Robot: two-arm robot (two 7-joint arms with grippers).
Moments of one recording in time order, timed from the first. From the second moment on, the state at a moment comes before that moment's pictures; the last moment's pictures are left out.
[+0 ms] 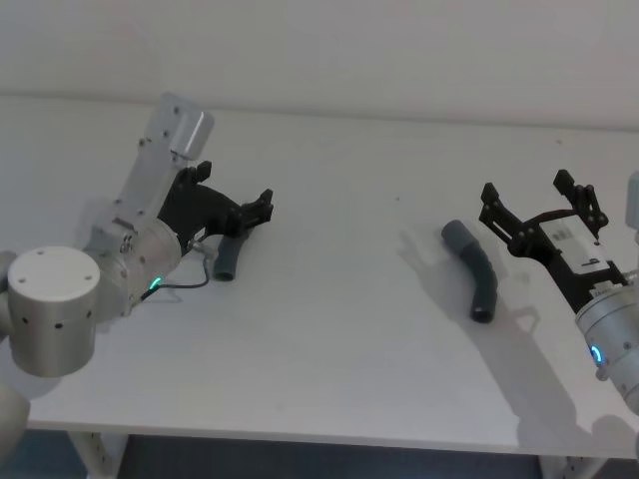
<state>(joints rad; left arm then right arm) -0.24 0.38 0.39 -1.69 -0.32 0.40 -0.06 -0.01 0.34 -0.23 -1.77 0.29 0.03 0.07</state>
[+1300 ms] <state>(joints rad) -0.28 0.36 0.37 -1.68 -0.34 0.68 -0.05 -0.01 0.34 -0.23 -1.77 0.29 0.03 0.07</state>
